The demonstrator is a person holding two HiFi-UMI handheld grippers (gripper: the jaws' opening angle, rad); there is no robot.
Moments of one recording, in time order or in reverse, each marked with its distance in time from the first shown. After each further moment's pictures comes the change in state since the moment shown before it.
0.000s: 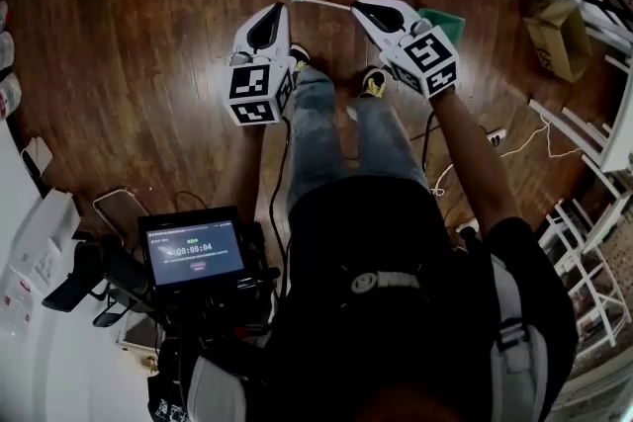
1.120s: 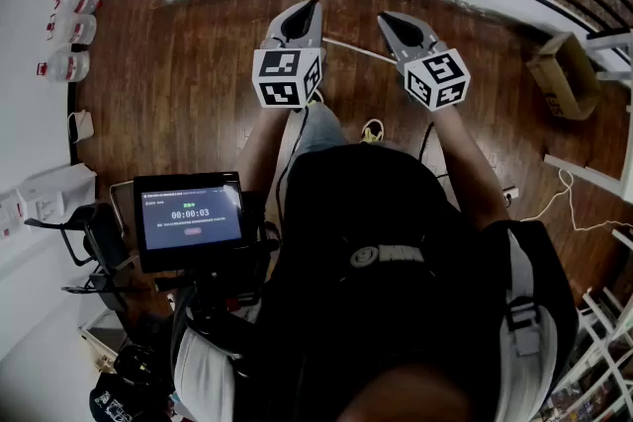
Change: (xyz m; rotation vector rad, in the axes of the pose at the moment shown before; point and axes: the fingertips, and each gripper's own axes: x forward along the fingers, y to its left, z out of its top) left arm -0.119 -0.286 0.051 0.224 -0.222 0.050; right arm -0.291 0.039 -0.024 0.007 -0.418 -0.108
